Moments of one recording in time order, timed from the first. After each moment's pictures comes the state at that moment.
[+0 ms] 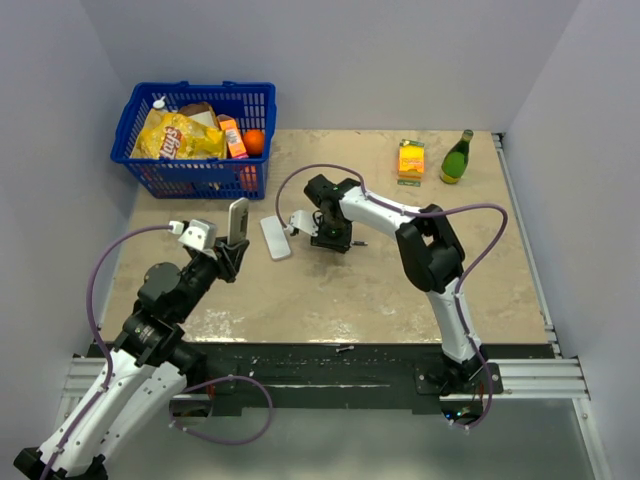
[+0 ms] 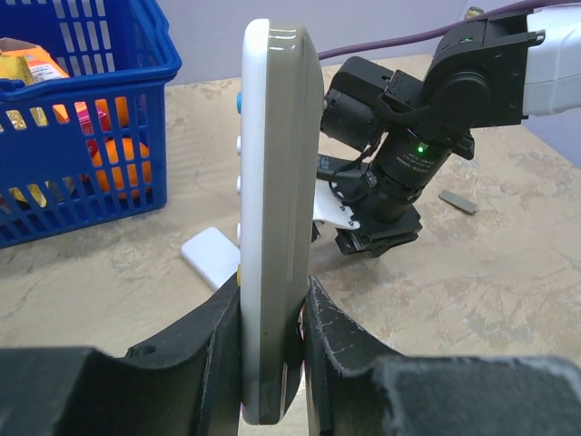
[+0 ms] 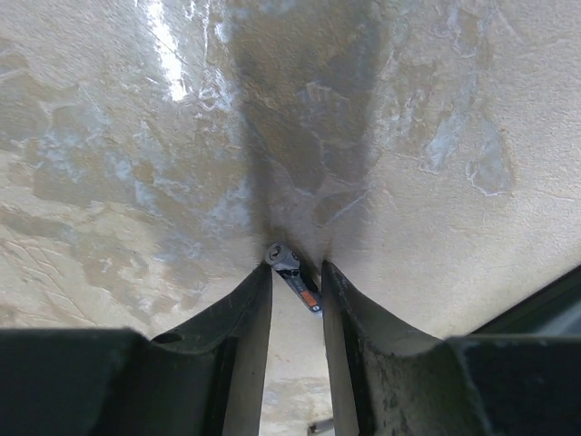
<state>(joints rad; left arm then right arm) -0.50 0.41 0.53 -0.15 -0.04 -0.14 0.69 2.22 1.76 -0.95 -0.03 -0.77</state>
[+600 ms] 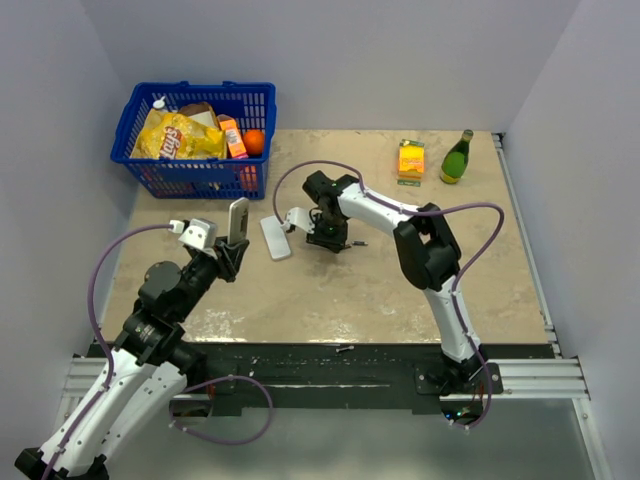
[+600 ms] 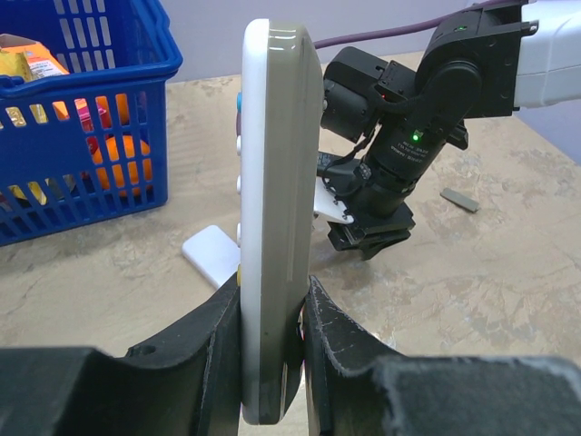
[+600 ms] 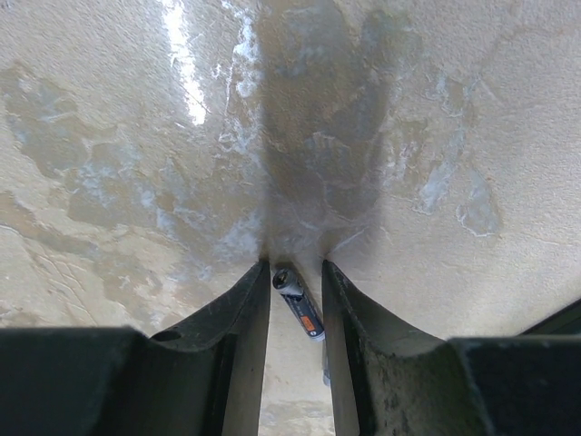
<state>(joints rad) -0.49 0.42 0.53 -0.15 -0.03 -0.14 0.69 2.26 1.82 -0.98 -0.12 -0.79</state>
